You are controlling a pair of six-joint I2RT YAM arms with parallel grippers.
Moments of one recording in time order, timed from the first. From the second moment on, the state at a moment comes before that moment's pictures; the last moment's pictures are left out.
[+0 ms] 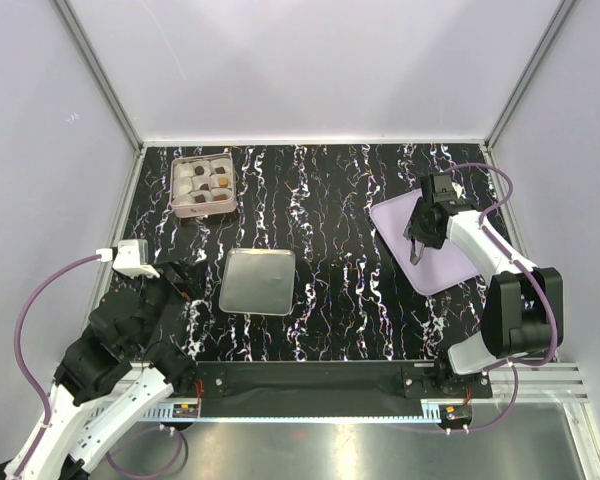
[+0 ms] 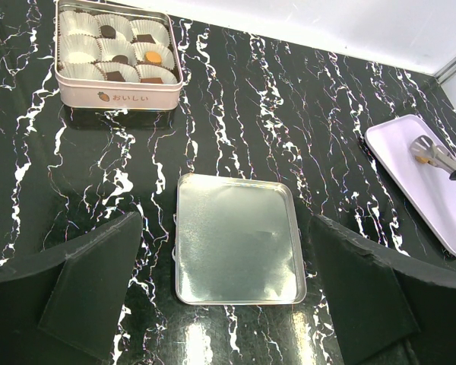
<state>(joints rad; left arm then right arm) -0.65 0.24 0.76 -0.72 -0.47 -0.42 0.14 1.51 1.08 -0.63 0.17 0.52</state>
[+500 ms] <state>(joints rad) -0.65 0.24 0.76 -0.72 -0.47 -0.42 0.14 1.52 1.10 -0.64 0.16 0.49</state>
